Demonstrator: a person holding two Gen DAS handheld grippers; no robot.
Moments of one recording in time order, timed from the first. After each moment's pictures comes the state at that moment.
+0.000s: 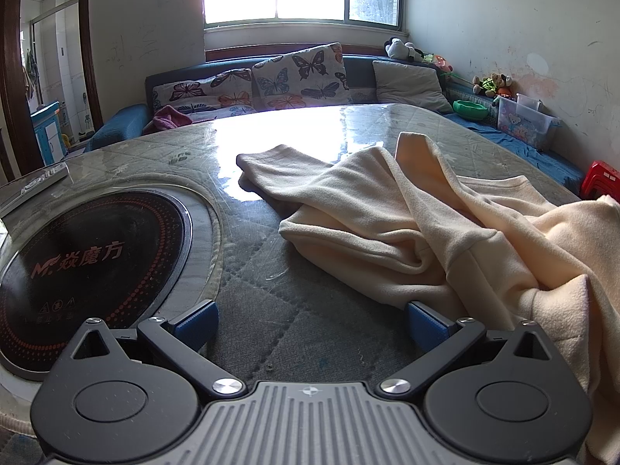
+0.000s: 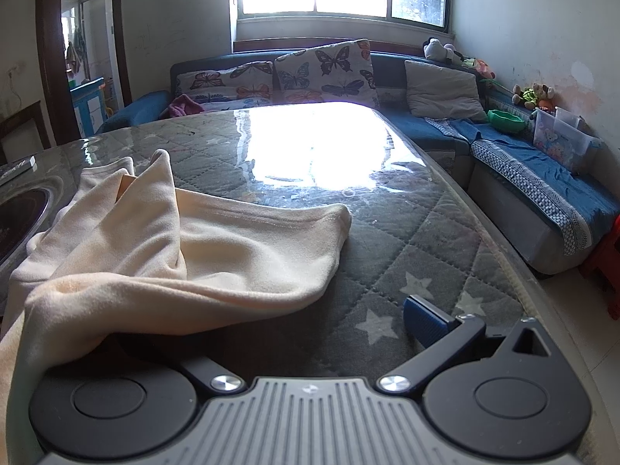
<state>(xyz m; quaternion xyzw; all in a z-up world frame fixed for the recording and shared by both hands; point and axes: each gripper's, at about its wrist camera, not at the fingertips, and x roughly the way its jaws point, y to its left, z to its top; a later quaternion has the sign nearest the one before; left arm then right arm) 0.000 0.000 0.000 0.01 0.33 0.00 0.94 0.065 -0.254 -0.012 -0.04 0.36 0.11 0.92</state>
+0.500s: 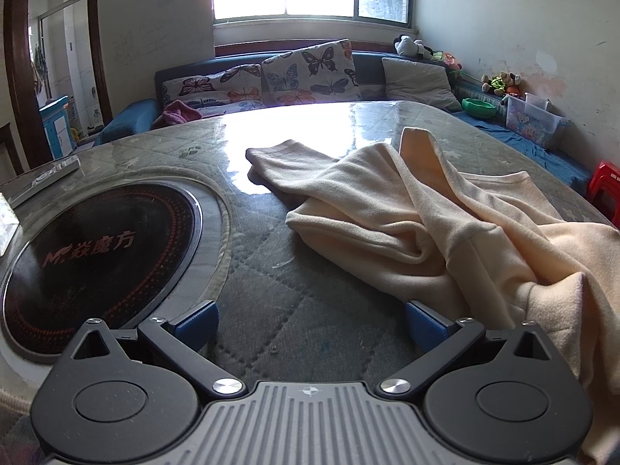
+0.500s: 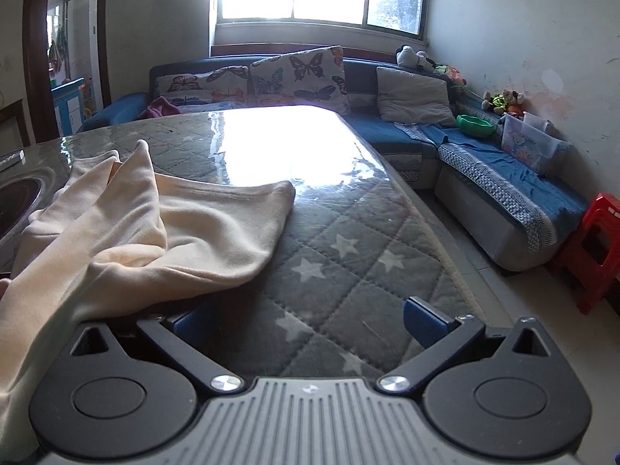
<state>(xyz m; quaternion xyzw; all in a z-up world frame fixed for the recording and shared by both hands) -0.012 -0.002 0.004 0.00 0.34 0.02 0.94 0.014 -0.279 0.000 -0.04 0.32 0.07 0.94</state>
